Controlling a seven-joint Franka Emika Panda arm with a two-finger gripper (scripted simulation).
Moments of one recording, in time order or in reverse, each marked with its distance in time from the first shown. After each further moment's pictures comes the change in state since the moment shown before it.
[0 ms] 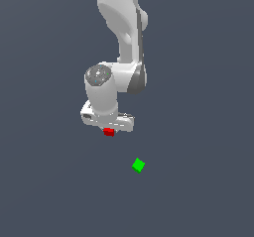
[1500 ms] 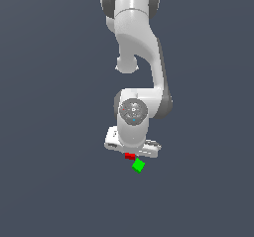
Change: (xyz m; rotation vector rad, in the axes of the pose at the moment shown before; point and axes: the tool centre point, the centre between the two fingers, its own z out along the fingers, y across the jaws) arm 0.069 -0.105 0.041 0.000 -0.001 -0.001
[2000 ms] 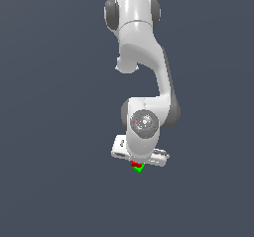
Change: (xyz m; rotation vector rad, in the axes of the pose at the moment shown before) arm 0.022 -0.030 0.012 0.000 -0.001 0.000
